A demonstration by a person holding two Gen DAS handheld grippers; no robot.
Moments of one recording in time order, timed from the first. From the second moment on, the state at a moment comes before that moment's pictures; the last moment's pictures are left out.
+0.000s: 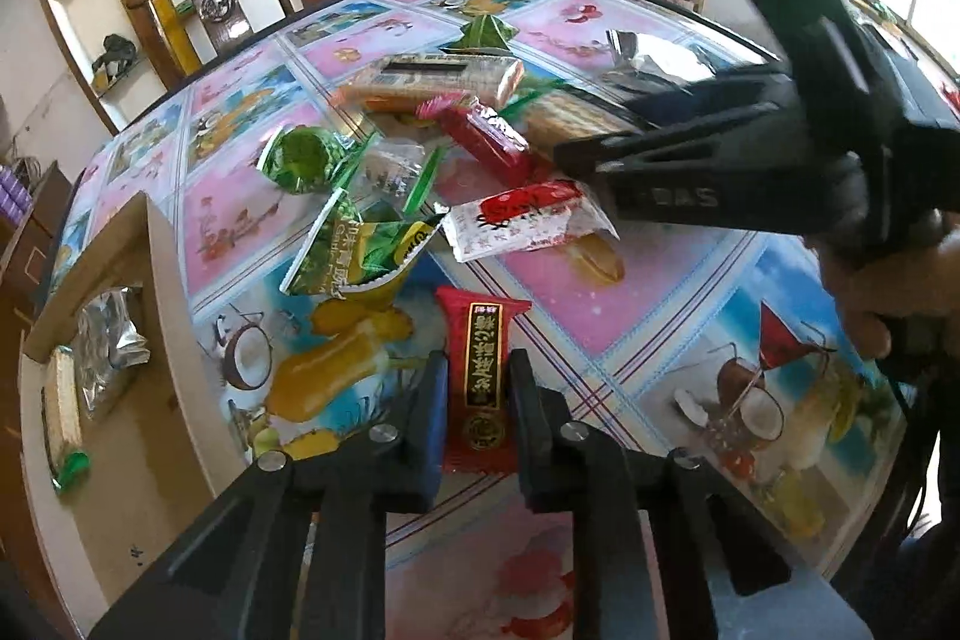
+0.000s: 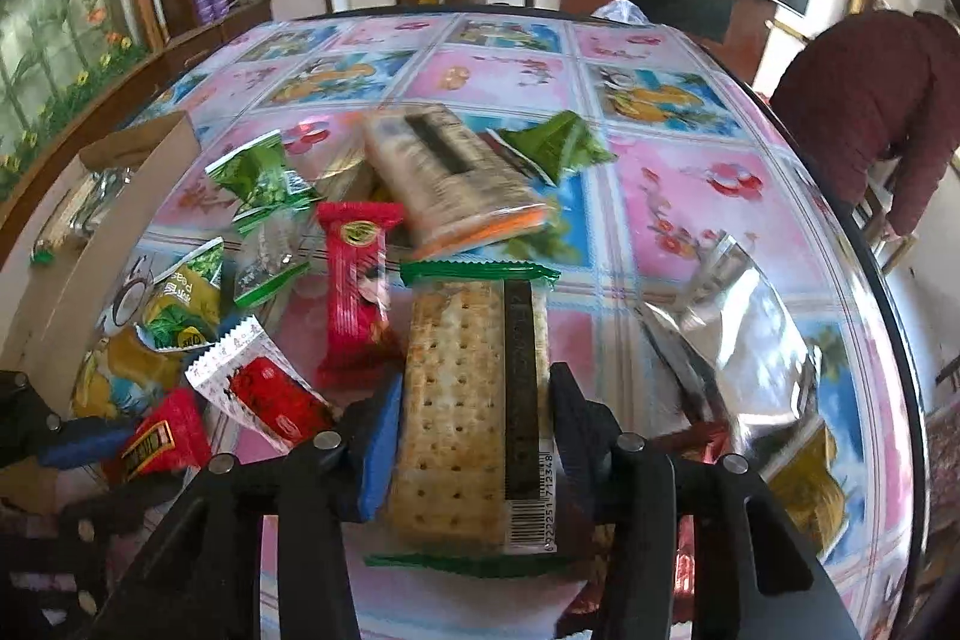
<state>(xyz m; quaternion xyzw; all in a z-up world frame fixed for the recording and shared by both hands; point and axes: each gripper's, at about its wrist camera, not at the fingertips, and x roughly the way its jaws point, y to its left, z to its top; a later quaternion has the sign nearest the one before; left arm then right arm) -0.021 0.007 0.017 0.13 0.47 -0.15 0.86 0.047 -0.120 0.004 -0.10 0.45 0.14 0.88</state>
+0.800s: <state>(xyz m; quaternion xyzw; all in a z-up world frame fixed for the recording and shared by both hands) -0.005 0.072 0.056 -0.02 0.43 -0.14 0.89 -0.013 -0.088 0.049 -0.02 0.39 0.24 0.89</state>
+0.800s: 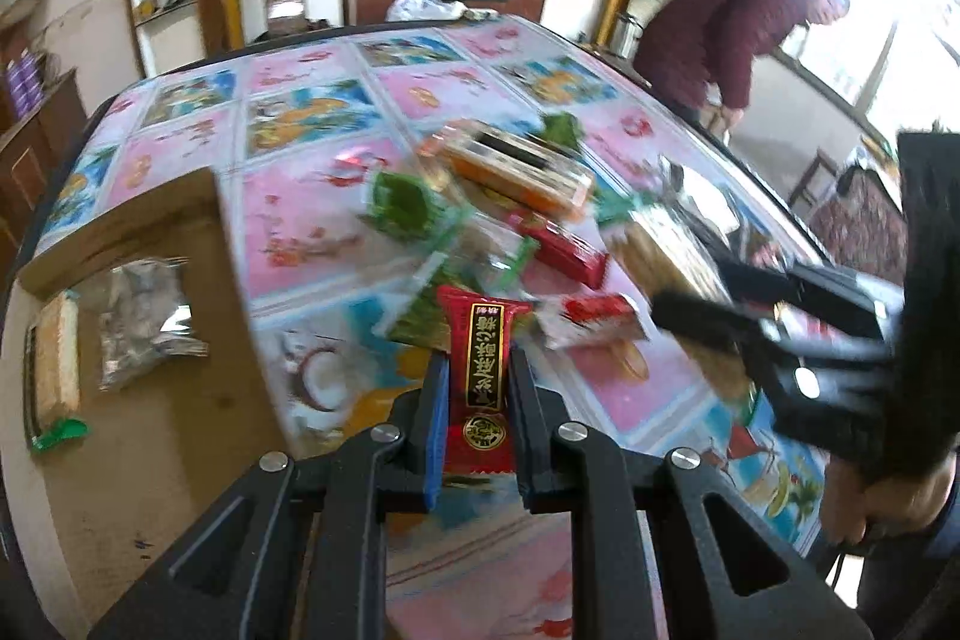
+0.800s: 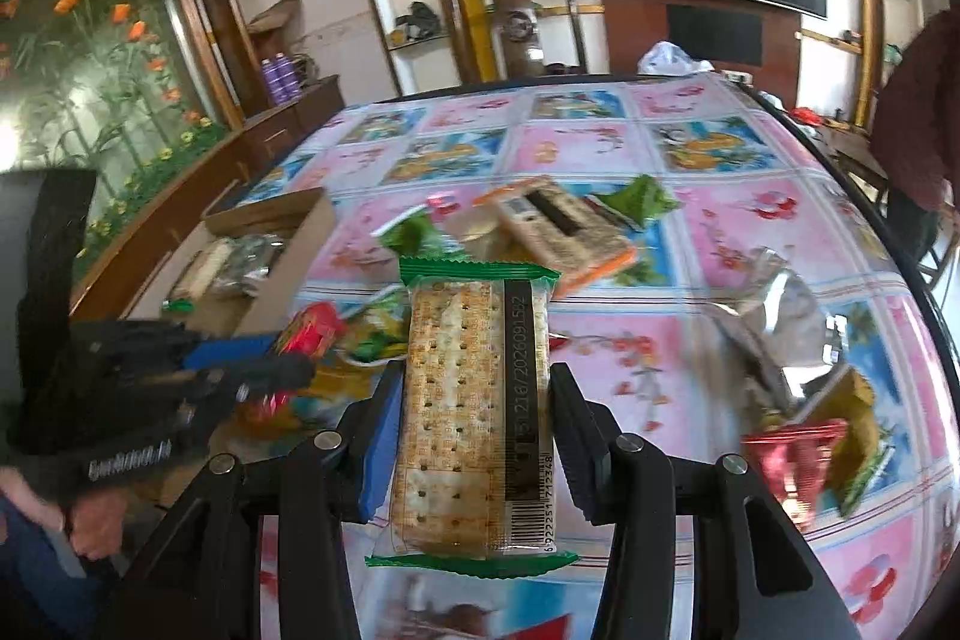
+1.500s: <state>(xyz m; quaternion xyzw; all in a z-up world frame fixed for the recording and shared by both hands) 0.007 0.244 0.041 -0.13 0.46 0.08 0.87 -0.044 0.075 0.042 -0.06 0.44 0.41 0.80</state>
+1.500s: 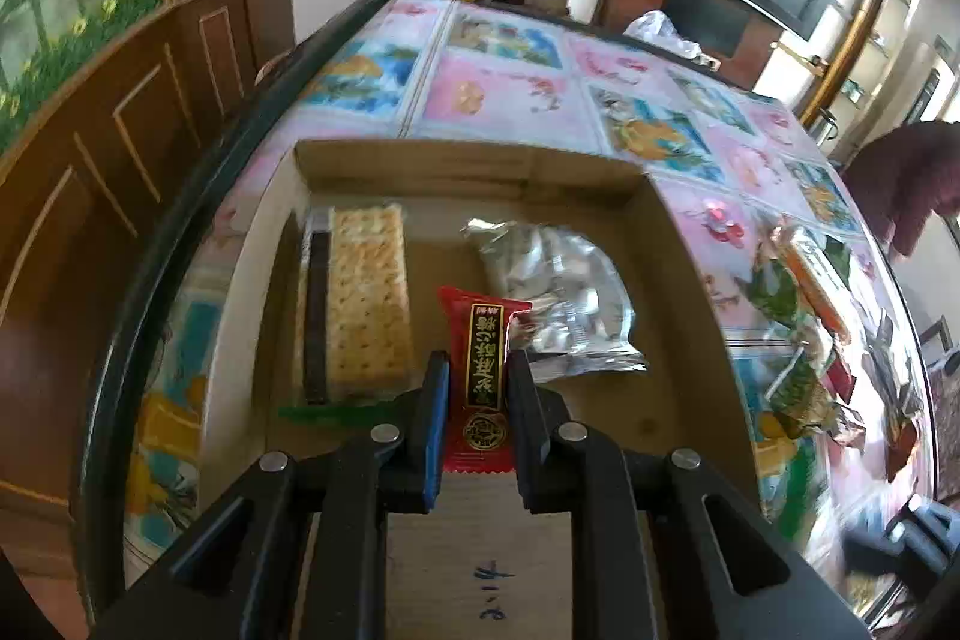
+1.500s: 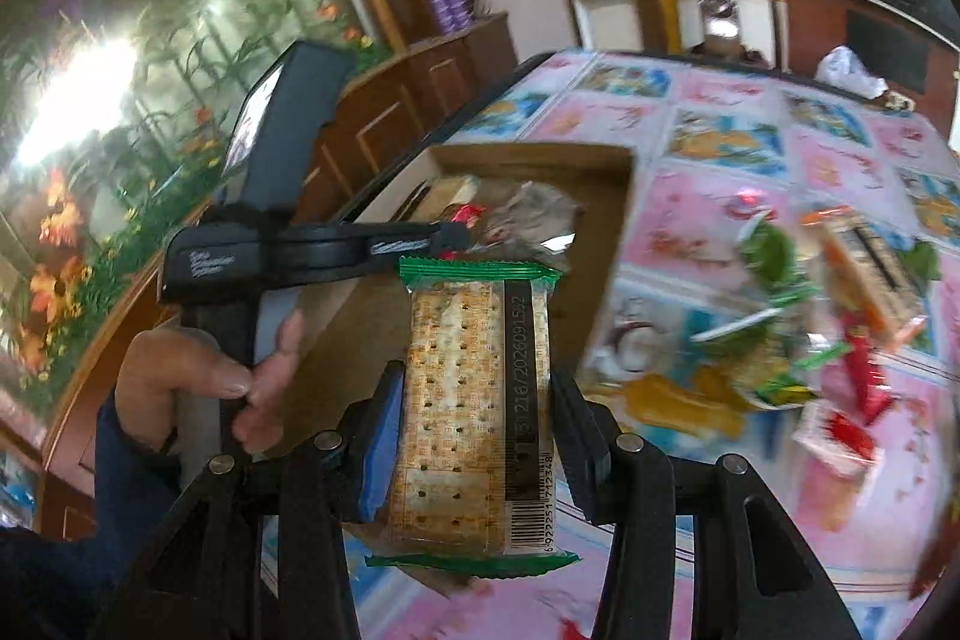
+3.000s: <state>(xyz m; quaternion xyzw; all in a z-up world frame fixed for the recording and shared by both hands) 0.001 0.233 0.058 -0.15 0.41 0.04 0.90 -0.046 -0.002 0.056 -0.03 0.36 0.36 0.86</state>
